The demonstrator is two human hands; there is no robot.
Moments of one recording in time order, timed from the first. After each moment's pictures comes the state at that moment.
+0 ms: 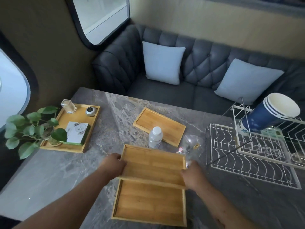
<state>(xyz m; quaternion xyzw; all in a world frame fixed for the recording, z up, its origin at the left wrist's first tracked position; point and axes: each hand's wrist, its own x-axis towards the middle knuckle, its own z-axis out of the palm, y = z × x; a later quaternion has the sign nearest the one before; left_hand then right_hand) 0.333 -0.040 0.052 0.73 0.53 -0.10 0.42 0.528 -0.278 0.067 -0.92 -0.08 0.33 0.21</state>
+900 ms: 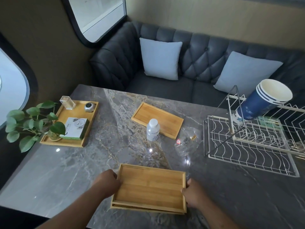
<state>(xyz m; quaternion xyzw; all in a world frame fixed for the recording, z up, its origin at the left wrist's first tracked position) 0.282 -0.095 0.039 0.78 0.50 -0.22 0.30 0.486 -0.349 0.017 -0.90 -0.08 0.40 0.13</state>
